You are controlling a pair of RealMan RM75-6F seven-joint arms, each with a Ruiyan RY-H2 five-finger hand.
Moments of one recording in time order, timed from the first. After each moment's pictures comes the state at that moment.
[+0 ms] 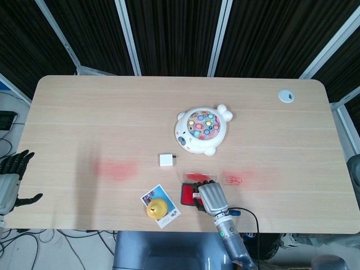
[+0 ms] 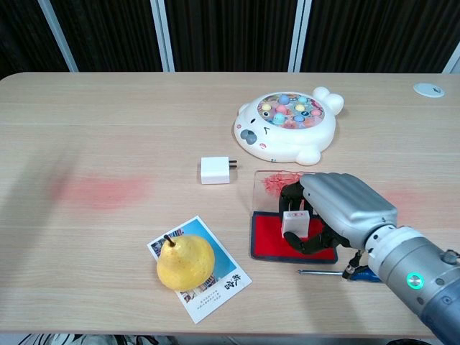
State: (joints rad) left arm -0.15 -1.04 -0.04 -1.71 1.38 1.35 0.04; right arm 0.43 -1.91 0.07 -1.47 -1.26 1.21 -0.53
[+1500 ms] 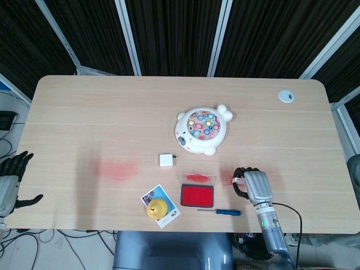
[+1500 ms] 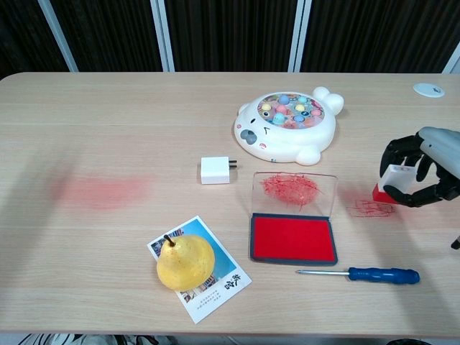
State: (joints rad) left arm -0.13 -1.05 -0.04 -1.73 1.38 1.37 0.04; right arm 0.35 -1.67 0.11 -1.41 -1.33 1.28 -0.21
